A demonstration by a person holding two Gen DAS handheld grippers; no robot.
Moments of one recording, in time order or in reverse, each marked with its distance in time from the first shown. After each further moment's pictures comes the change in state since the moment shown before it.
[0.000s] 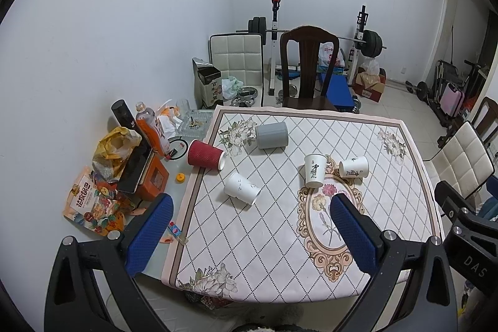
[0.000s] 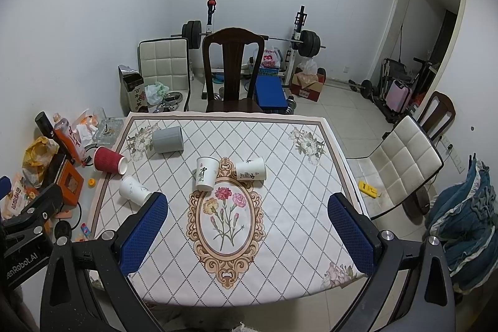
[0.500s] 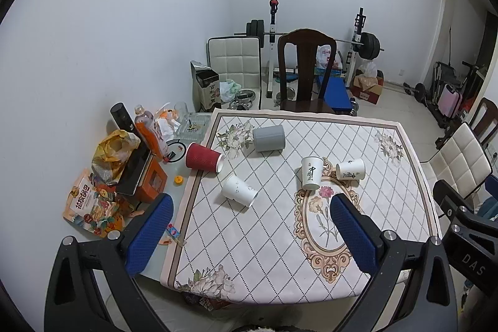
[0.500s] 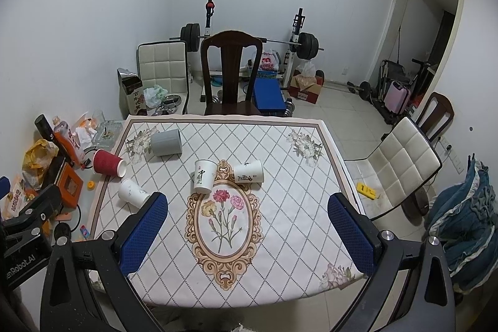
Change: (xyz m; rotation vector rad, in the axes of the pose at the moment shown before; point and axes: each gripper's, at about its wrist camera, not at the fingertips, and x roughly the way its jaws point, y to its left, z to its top) left arm -0.009 -0.002 0.005 -0.004 -0.017 -0.005; right arm -0.010 -0.001 0.012 0.002 -0.015 -0.003
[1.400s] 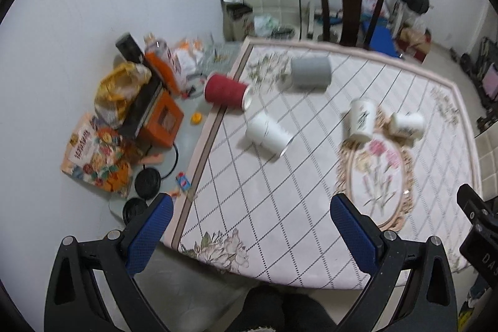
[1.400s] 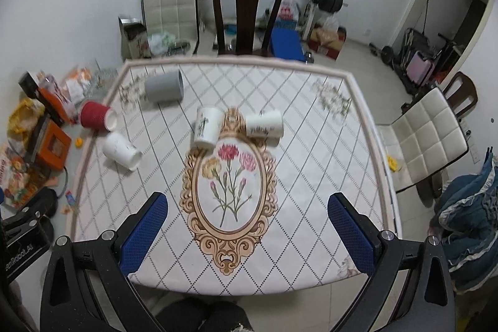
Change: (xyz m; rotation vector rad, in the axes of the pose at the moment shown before) left arm 0.129 -0.005 -0.055 -0.051 0.283 0.205; right arm 0.153 0.015 -0.049 -0.054 0.269 0.056
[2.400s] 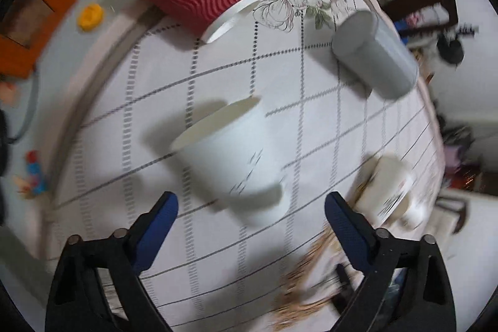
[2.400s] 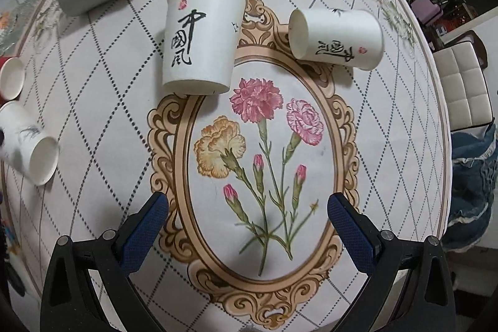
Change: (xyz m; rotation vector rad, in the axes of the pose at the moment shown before) left arm 0.288 0.032 0.080 -0.488 0.491 -0.472; right arm 0.272 0.078 0.021 0.053 0.415 -0.112
